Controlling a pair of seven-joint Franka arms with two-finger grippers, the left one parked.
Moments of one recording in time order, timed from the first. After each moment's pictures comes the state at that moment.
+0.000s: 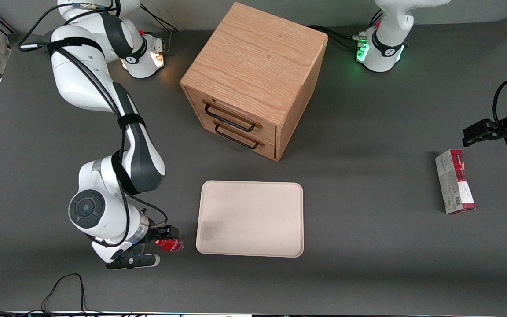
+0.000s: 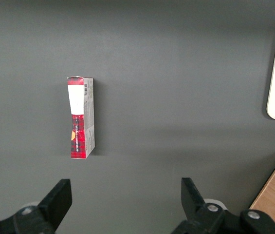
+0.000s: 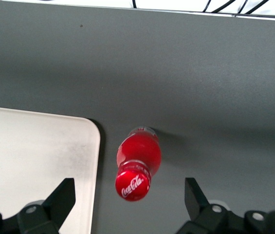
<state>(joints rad) 0.30 0.96 -0.04 -0.85 0.03 1.90 0.20</state>
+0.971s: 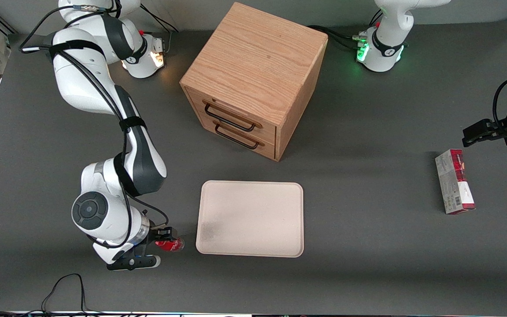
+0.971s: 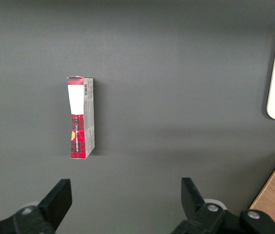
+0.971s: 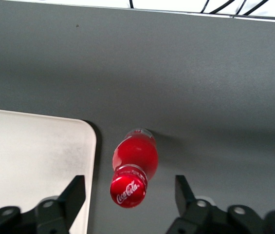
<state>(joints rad) 0.30 0.97 -0.04 -0.84 0.02 1.90 0.20</state>
